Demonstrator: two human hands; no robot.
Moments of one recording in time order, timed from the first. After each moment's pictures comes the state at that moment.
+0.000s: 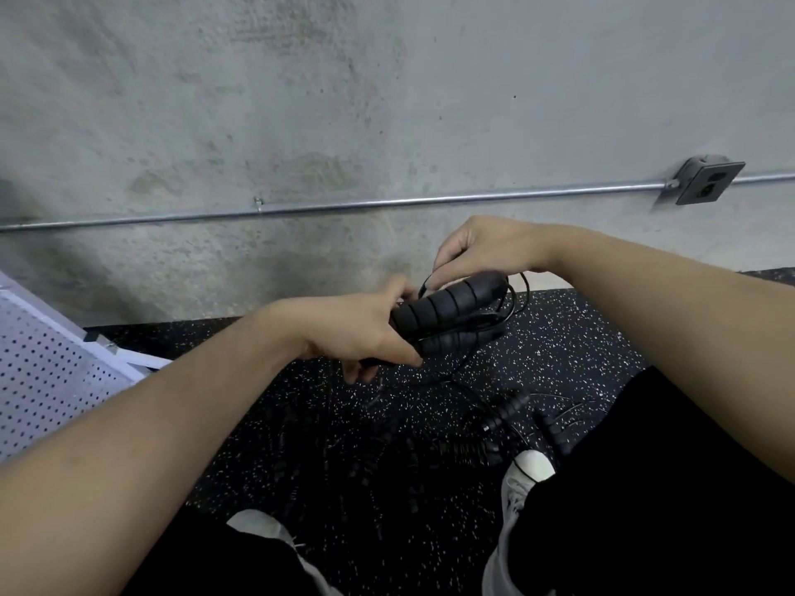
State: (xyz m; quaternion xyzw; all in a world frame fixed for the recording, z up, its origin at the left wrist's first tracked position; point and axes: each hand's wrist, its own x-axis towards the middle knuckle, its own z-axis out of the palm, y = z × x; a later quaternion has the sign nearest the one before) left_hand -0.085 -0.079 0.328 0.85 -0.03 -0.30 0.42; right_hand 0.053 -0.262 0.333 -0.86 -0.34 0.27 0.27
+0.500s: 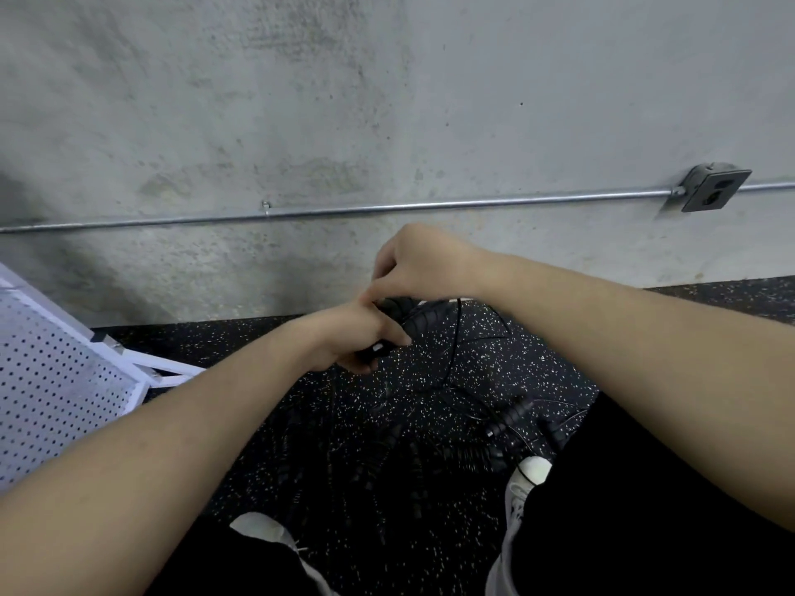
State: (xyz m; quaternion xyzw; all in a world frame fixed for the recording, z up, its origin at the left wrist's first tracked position) left_hand -0.071 -0.069 0.284 0.79 0.18 -0.23 0.54; right_hand 0.000 -0.193 0.345 -0.88 -0.39 0.15 0.23
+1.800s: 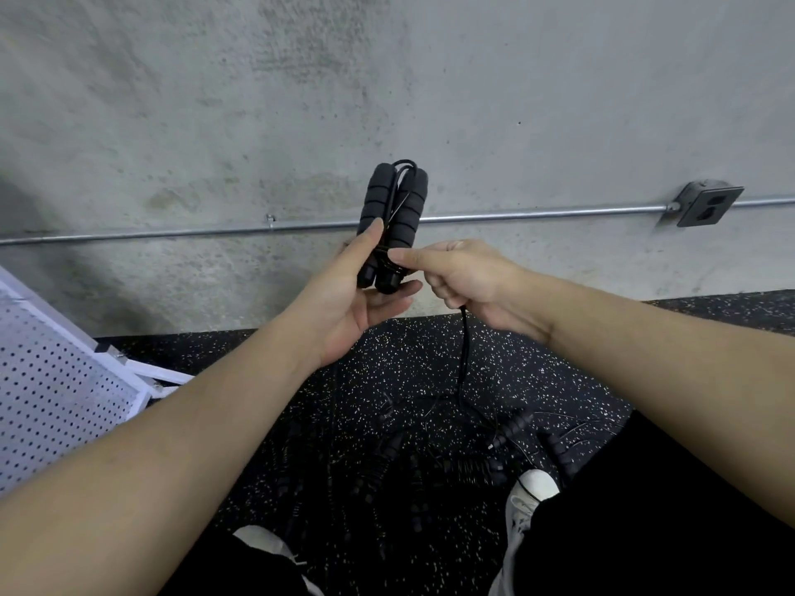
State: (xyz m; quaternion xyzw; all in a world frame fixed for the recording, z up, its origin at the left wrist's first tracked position) left_hand -0.070 -0.072 0.327 0.52 0.15 -0.04 0.84; right_hand -0.006 -0.222 0.345 -0.75 -0.14 0.29 0.58
